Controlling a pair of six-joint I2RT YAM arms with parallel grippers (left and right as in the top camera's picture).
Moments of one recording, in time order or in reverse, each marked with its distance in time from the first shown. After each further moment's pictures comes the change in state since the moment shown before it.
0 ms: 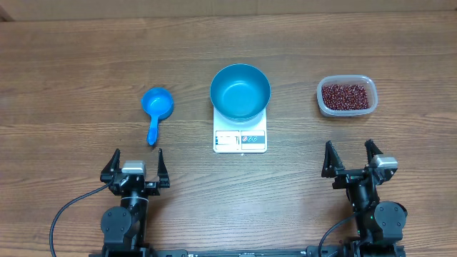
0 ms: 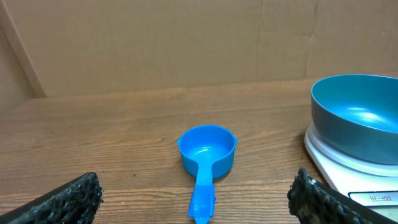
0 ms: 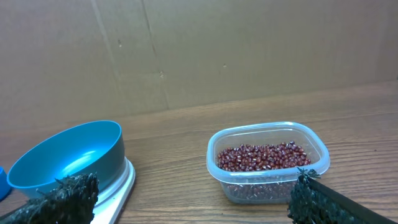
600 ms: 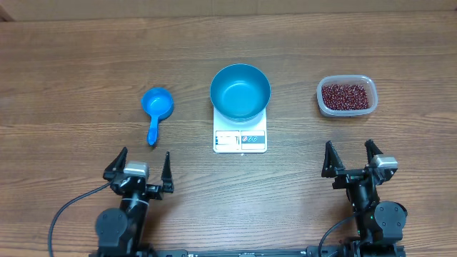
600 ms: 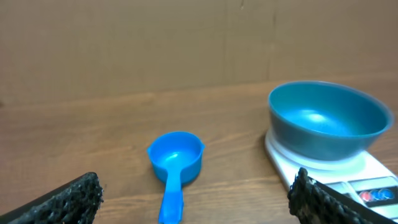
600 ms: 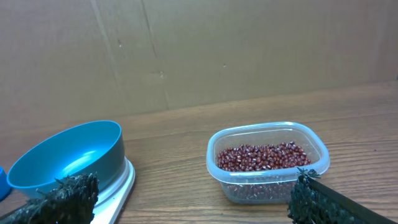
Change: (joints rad) left arm 0.000 0.000 0.108 -0.125 0.129 -0.024; right arm 0.000 0.000 0.000 0.000 0.000 0.000
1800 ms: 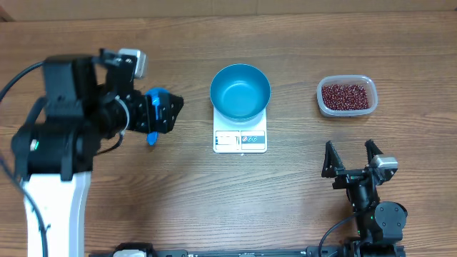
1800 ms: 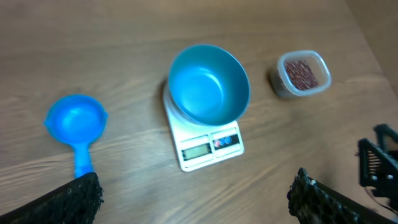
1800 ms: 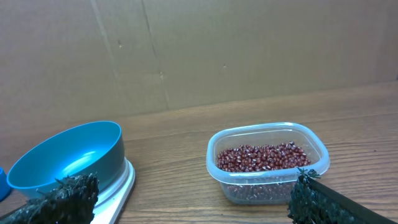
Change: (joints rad) left arm 0.000 1.257 1.475 -0.977 0.367 -0.059; right arm 0.000 -0.002 0.000 0.000 0.000 0.000
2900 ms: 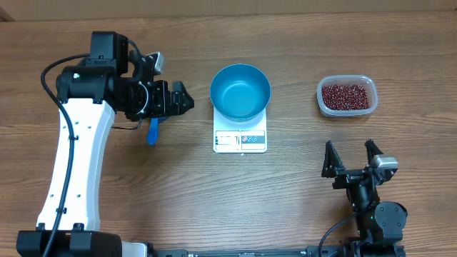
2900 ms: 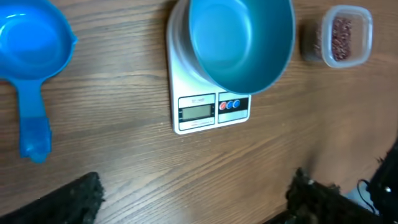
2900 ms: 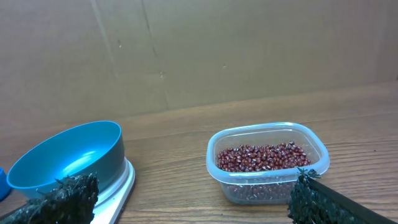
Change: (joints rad) left arm -0.008 0.307 -0.002 -0.079 0.028 -0.093; right arm 0.000 0.000 0.000 0.000 0.000 -0.001
